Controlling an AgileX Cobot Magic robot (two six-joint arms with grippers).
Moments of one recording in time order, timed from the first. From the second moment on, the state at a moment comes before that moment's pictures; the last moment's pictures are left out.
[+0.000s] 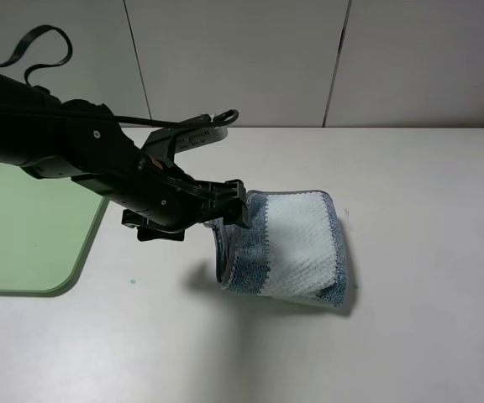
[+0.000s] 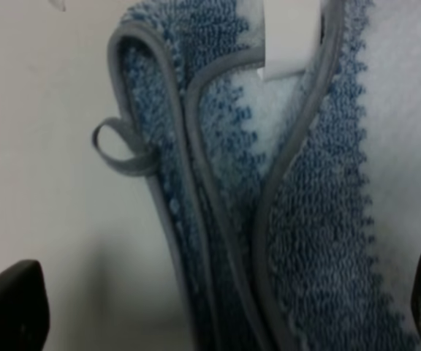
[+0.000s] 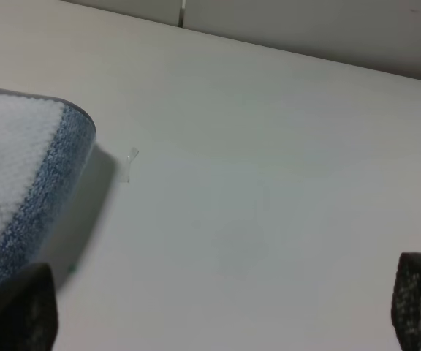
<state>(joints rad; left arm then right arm) -0.70 1.76 -0.87 -0.50 0.13 -0.15 -0.09 -0.01 -0.50 0.19 1.03 -0.31</state>
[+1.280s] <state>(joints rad) -0.75 2.12 -1.22 -0.51 0.28 -0.08 -0.09 -0.01 -0.50 0.19 1.03 -0.31</state>
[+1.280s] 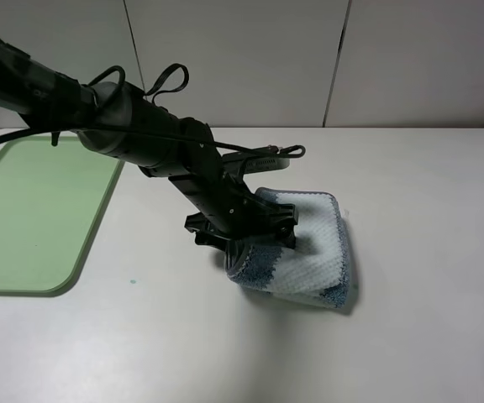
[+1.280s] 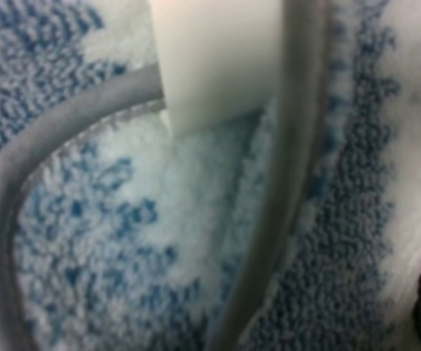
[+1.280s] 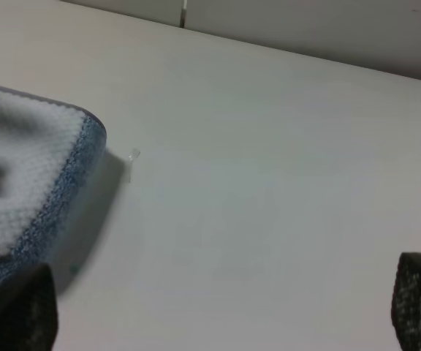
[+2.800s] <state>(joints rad) -0.77 2.19 -1.30 -0.55 0.27 0.03 -0.09 -0.01 -0.50 0.19 1.03 -0.31</state>
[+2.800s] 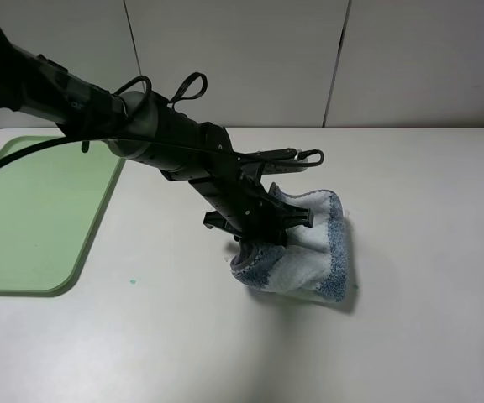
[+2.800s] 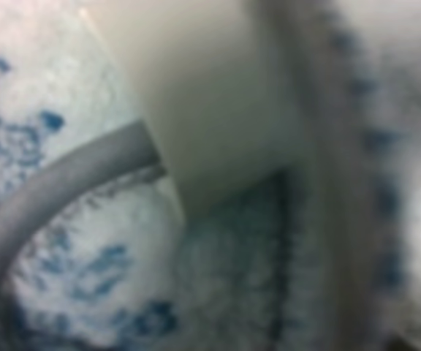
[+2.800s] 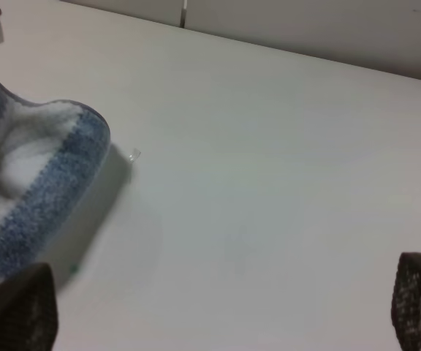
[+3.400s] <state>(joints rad) -0.77 2.19 -1.30 -0.51 0.28 0.03 -0.09 -0.01 -0.50 0.19 1.03 -0.31</state>
